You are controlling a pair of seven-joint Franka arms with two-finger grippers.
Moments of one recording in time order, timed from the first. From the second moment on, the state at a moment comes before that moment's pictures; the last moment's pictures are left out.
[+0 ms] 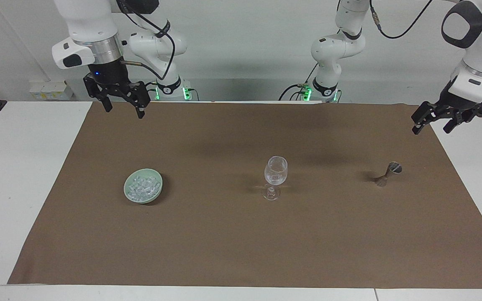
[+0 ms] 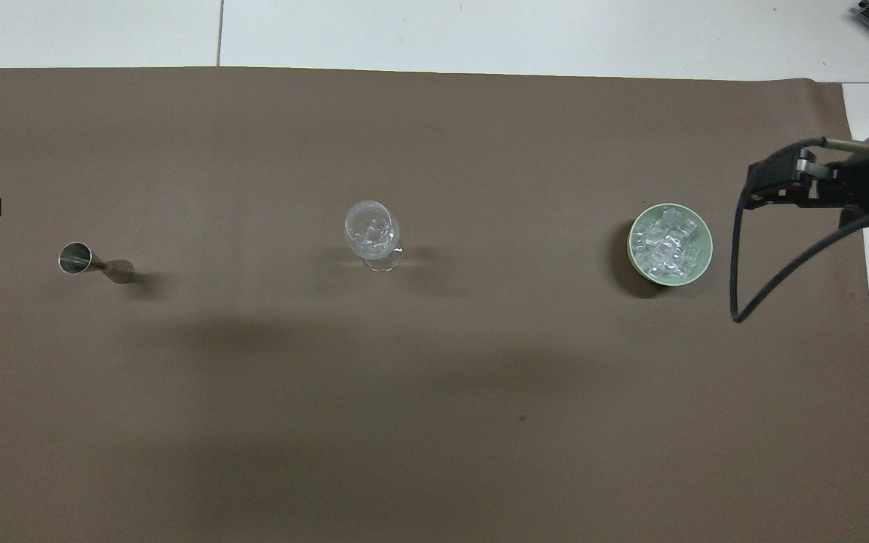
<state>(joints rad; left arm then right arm) 0.25 0.06 -0.17 -1.55 0.00 1.69 0.10 0.07 0.07 0.00 -1.39 -0.05 1.51 0.31</state>
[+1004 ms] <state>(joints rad) 0.26 0.07 -0.17 -1.55 0.00 1.69 0.10 0.07 -0.07 -0.11 -1.54 -0.03 1.45 0.13</state>
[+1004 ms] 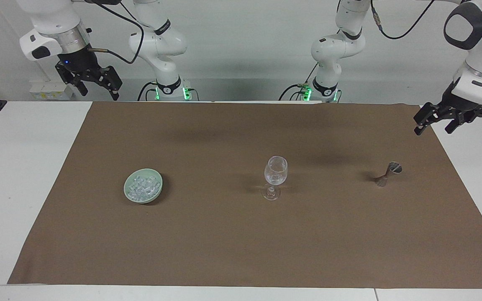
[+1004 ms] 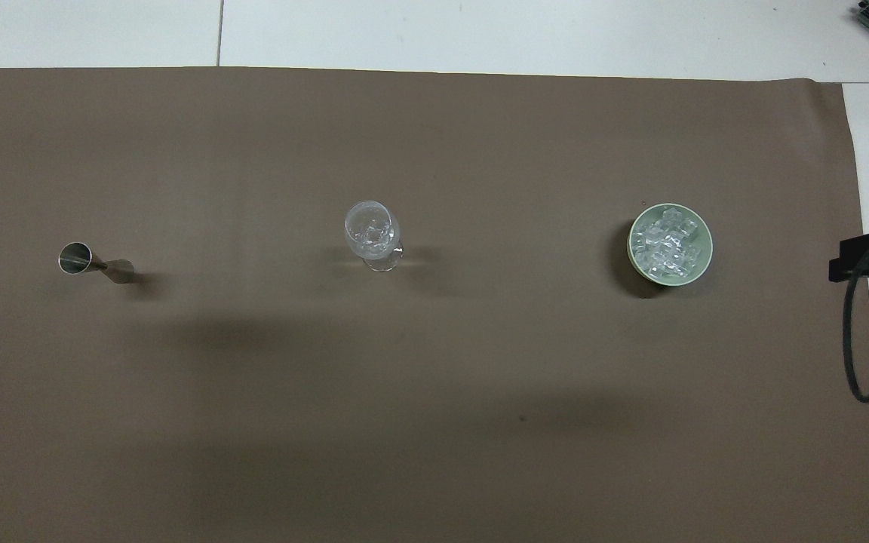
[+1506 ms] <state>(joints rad) 0.26 0.07 -0.17 -1.55 0.00 1.69 0.10 0.08 -0.07 -0.11 -1.54 -0.03 1.45 0.13</state>
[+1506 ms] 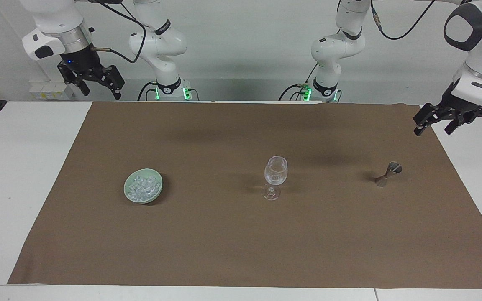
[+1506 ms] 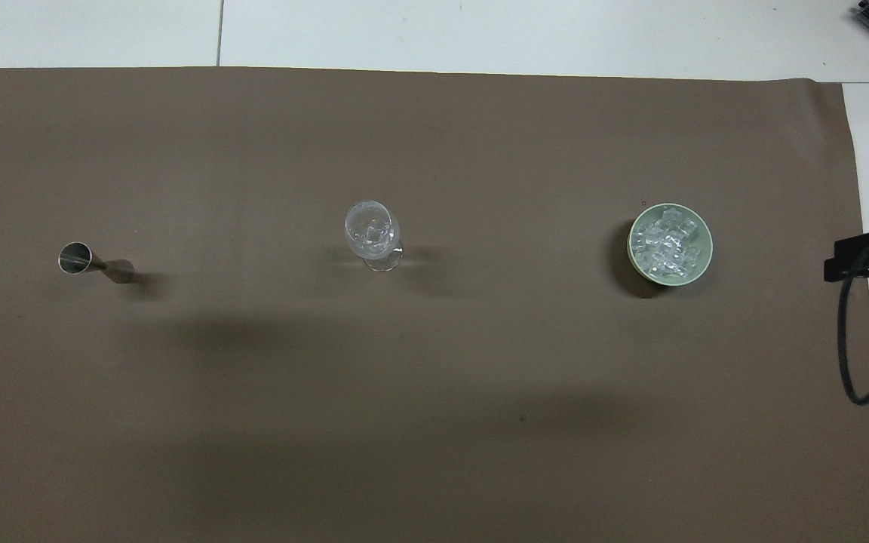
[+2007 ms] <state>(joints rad) 0.26 0.07 -0.18 -1.54 0.00 1.69 0.10 0.09 -0.07 -0.11 -1.54 -0.03 1.45 0.13</state>
